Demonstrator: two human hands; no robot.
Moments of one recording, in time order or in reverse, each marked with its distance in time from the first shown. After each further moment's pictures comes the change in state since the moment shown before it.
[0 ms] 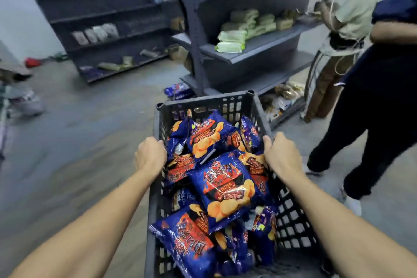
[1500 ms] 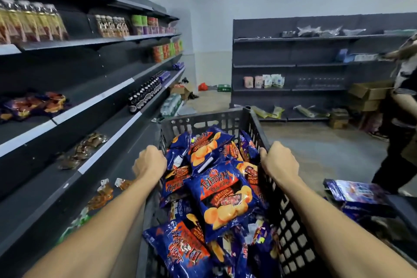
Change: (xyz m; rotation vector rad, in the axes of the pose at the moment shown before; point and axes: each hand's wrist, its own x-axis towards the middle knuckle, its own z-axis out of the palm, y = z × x) left_hand 0.626 -0.350 -0.320 0.088 0.491 -0.592; right_hand 0.190 -0.827 0.423 0.076 -0.291 -0.656
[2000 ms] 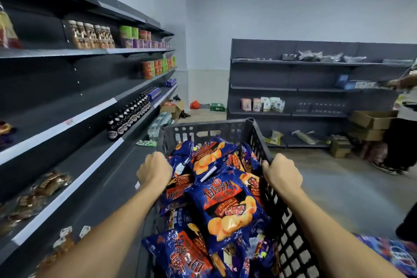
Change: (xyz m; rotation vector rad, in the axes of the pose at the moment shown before) left_hand 0.300 0.106 0.100 0.033 -0.005 0.127; right_hand 0.274 -0.118 0.121 -0.078 0.061 0.058
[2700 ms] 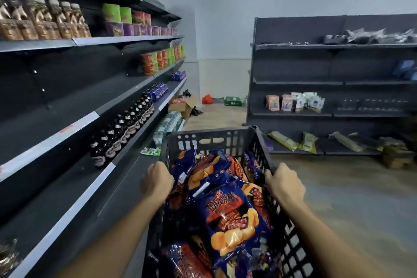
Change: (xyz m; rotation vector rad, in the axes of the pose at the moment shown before) left_hand 0.455 0.057 0.186 0.040 -0.066 -0.023; right_hand 0.385 -0.186 0.269 0.033 -0.102 0.005
